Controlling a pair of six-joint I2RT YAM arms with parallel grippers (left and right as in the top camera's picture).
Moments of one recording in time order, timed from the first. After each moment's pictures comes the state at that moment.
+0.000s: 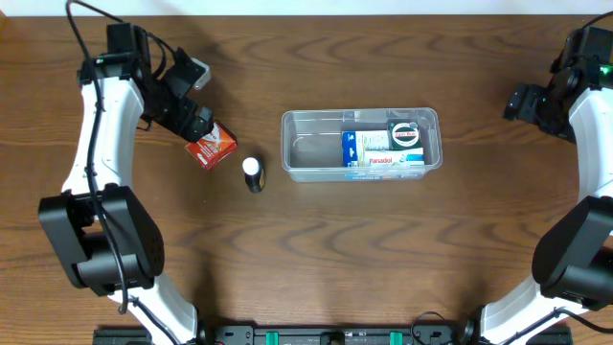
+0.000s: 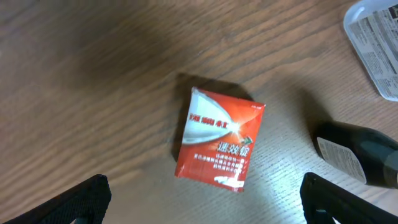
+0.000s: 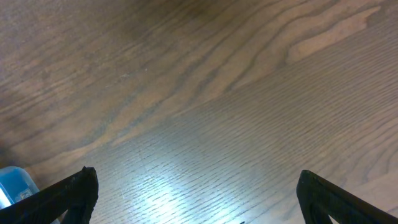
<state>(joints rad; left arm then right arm) 0.14 1.91 1.65 -1.05 0.26 0.70 -0.28 1.85 1.61 -0.99 0.12 0.17</state>
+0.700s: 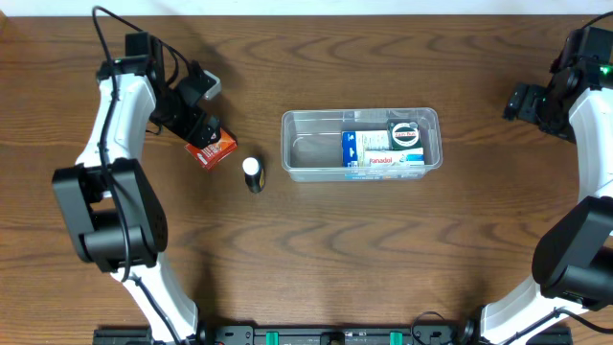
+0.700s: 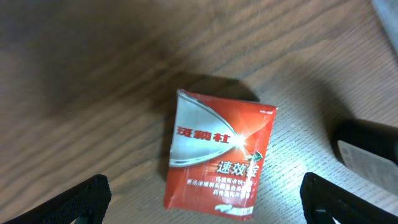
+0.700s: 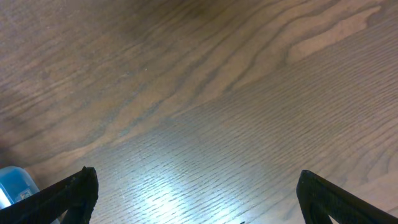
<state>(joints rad) 0.13 2.04 1.65 -1.03 0.26 0.74 -0.28 1.85 1.61 -0.99 0.12 0.17</state>
